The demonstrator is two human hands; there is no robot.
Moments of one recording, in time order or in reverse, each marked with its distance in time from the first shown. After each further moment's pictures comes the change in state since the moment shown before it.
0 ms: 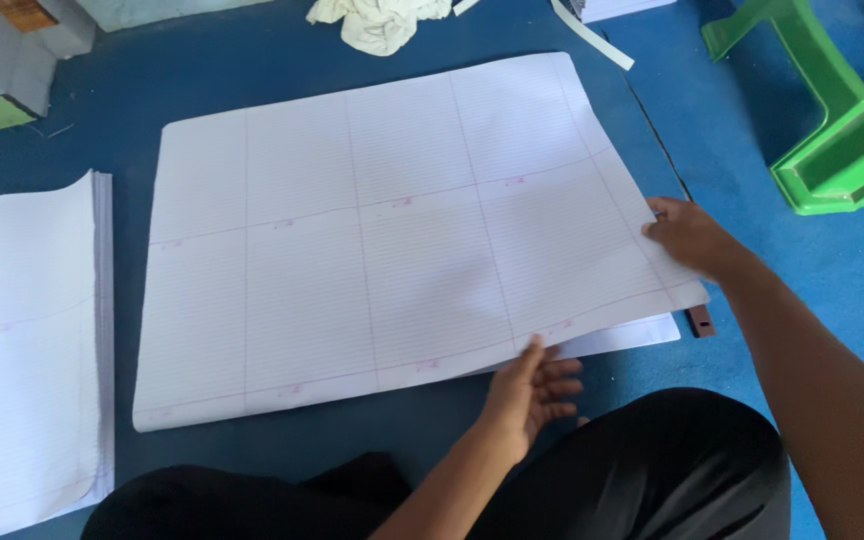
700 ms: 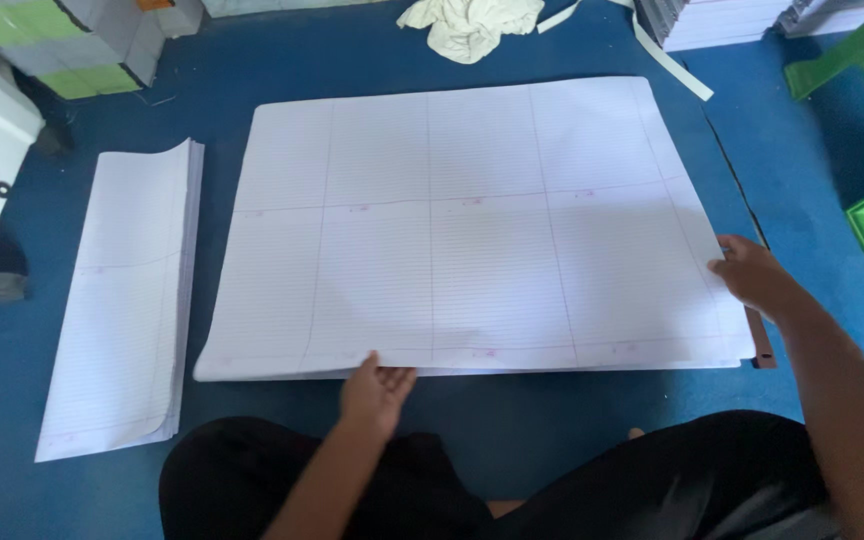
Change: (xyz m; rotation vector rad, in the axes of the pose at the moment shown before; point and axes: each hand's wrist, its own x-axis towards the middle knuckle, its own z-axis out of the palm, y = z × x) left_hand -0.049 0.054 -0.229 -0.549 0.616 0.339; right_hand 0.019 0.028 0.023 -0.075 0.057 0.026
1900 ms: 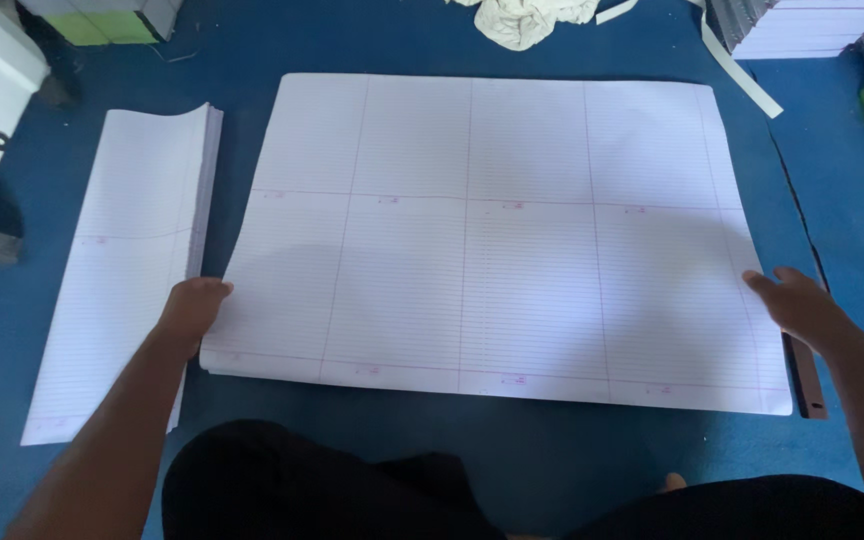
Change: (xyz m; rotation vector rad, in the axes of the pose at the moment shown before) left_hand 0.127 0.279 -0.098 1.217 0.248 0.380; right_hand 0.032 -0.002 0.019 -0.236 0.029 0.202
